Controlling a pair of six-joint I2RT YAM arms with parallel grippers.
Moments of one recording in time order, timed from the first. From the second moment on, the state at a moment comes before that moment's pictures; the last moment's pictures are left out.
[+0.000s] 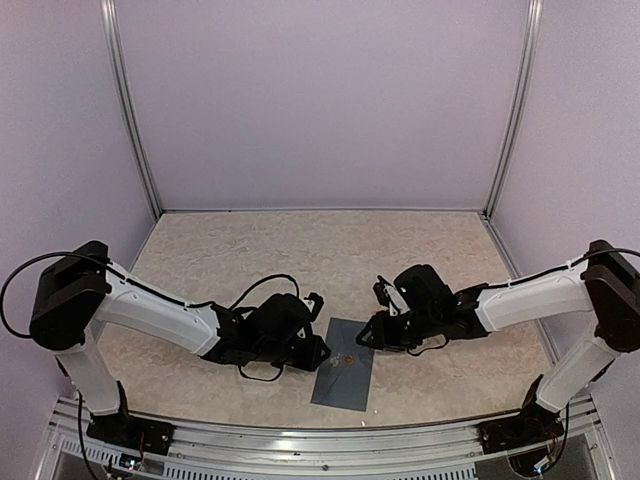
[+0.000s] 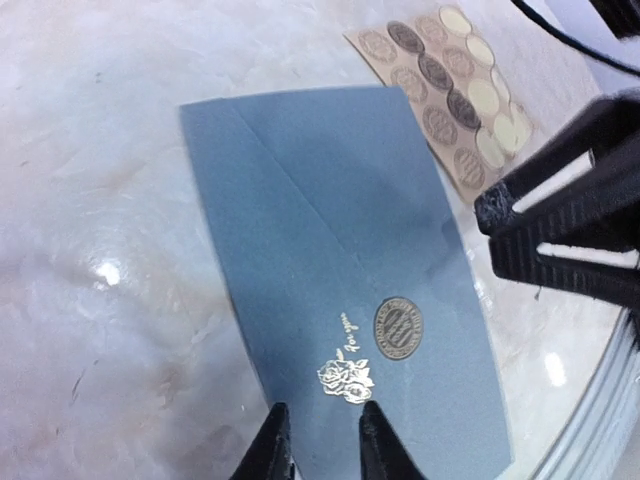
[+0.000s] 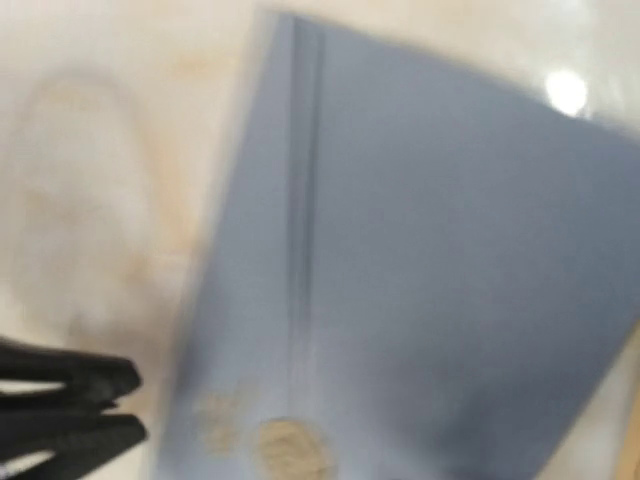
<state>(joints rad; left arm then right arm) -1.13 1.81 0.87 0.14 -0.08 -0.69 0.87 1.60 0.72 0.05 -0.22 0.83</state>
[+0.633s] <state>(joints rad) -0.73 1.62 0.95 0.15 -0.10 -0.51 0.65 1.43 0.79 -0.01 -0.07 0.43</state>
